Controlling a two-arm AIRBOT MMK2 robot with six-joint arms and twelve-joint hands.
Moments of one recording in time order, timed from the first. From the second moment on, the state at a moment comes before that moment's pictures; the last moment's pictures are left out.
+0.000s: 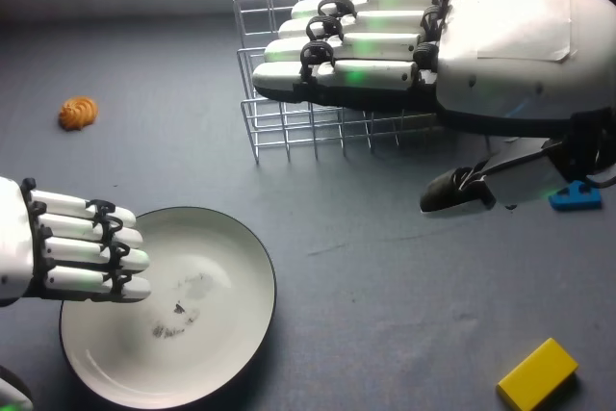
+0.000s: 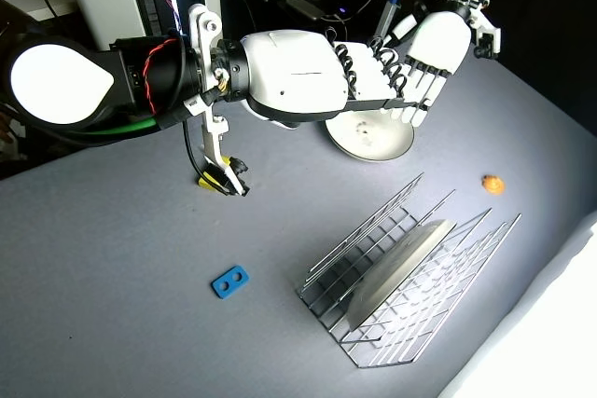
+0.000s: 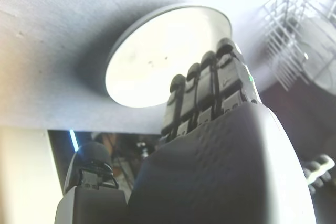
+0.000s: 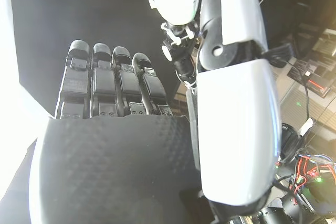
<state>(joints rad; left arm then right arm) 0.96 -0.72 1.20 1.28 -0.81 0.12 -0.32 -0.96 1.01 -0.84 0.71 -0.27</state>
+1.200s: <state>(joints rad) 1.17 -0.78 1.22 1.04 -0.66 0.12 -0.40 -1.04 1.01 -0.77 0.69 -0.44</state>
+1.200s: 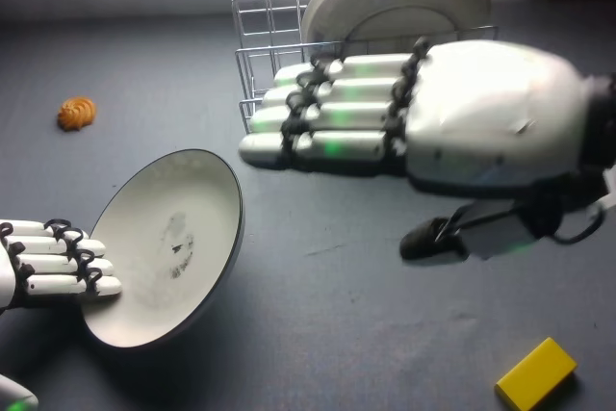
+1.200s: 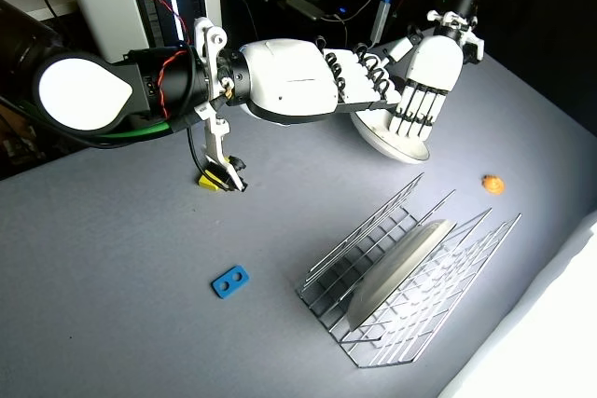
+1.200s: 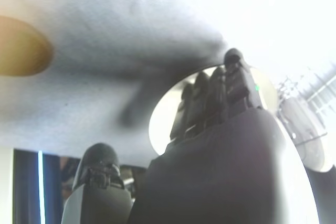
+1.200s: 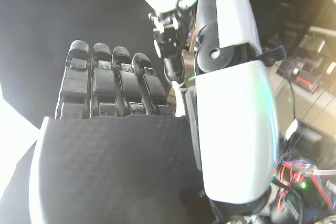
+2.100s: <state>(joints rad) 1.21 -0.77 1.22 1.01 -0.68 0.12 -0.46 -1.47 1.19 -0.40 0.56 -0.99</state>
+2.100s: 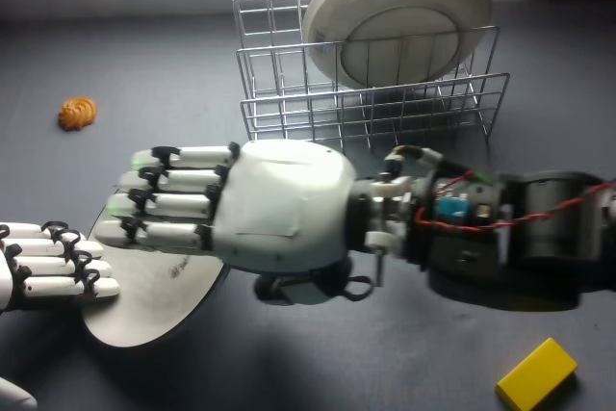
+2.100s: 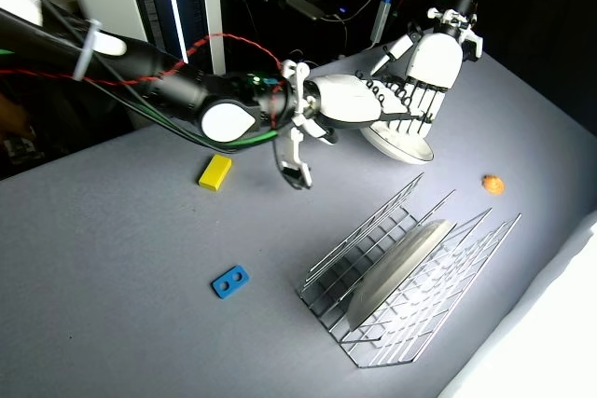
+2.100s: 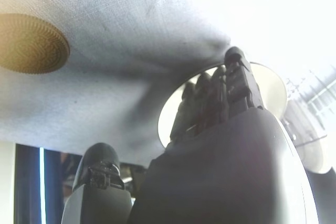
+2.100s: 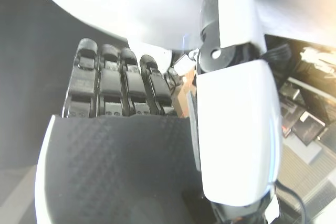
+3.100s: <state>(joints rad) 1.20 -0.77 1.23 0.99 -0.70 0.12 -0.46 -1.62 1.34 -0.30 0.62 -1.07</state>
